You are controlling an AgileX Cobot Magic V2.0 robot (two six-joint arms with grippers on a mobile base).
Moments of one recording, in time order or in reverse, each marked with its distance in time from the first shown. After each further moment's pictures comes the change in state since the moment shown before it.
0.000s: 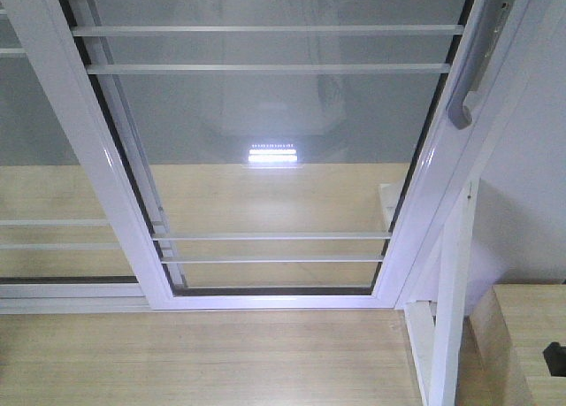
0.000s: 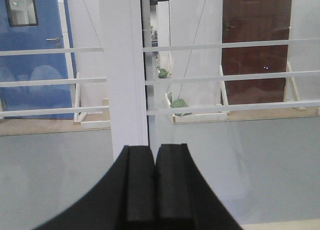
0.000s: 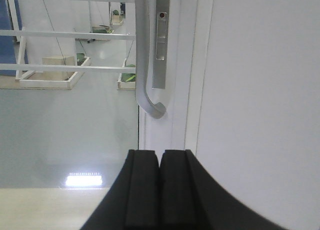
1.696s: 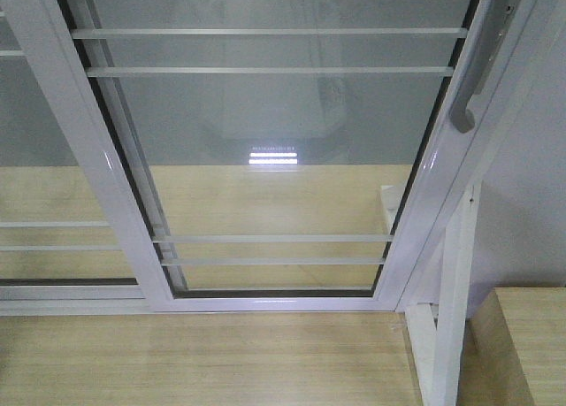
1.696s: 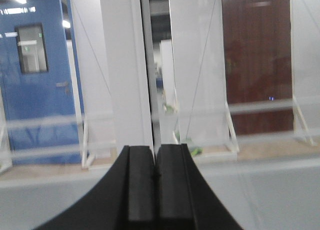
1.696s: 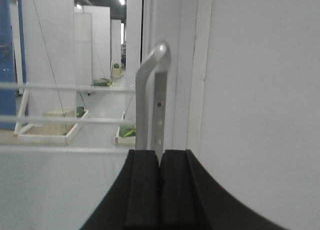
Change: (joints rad) left arm 0.000 0.092 -0.298 0.019 0.044 0.022; right arm 0.000 0.050 -0.323 0.000 0.060 -0.007
